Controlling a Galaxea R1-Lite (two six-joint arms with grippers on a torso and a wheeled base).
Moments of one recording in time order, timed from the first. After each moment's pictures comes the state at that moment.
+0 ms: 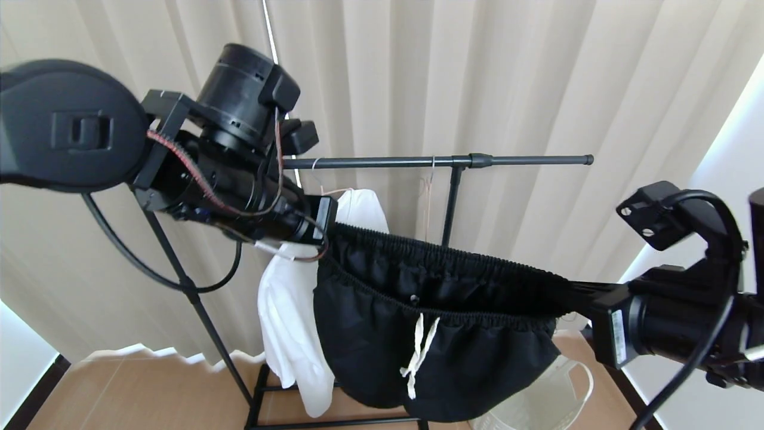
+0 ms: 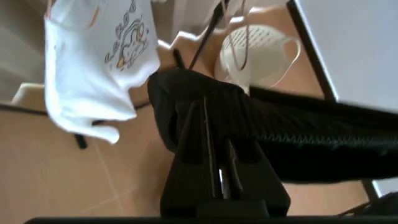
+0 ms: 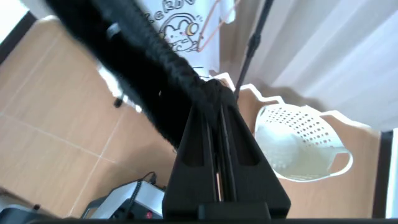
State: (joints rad) left arm -0.59 1.76 -1.57 0.59 0.10 -0.21; right arm 0.72 1.33 -0.80 -0.01 -0.32 0.20
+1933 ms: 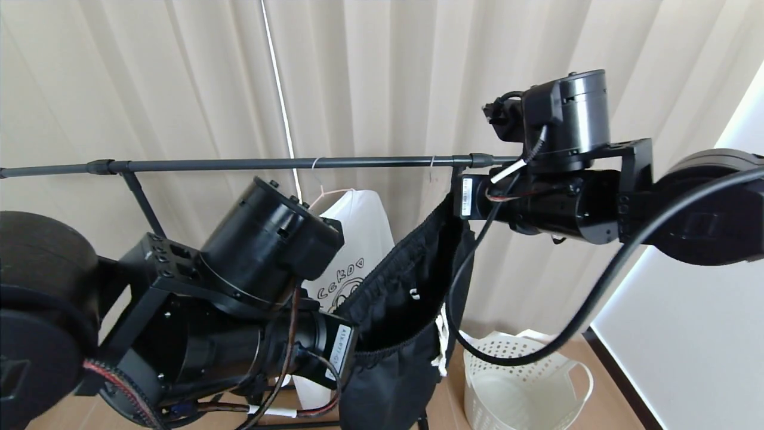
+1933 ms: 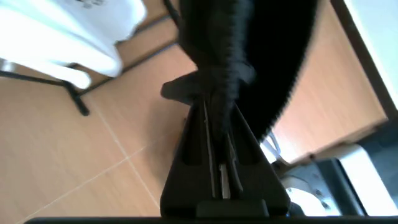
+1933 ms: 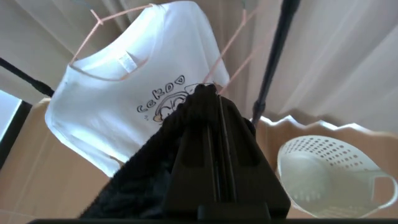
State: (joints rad) left arm -0.87 1.60 -1.12 0.37 0.27 -0.33; right arm 0.66 1.81 -1.39 0.00 -0.38 0.34
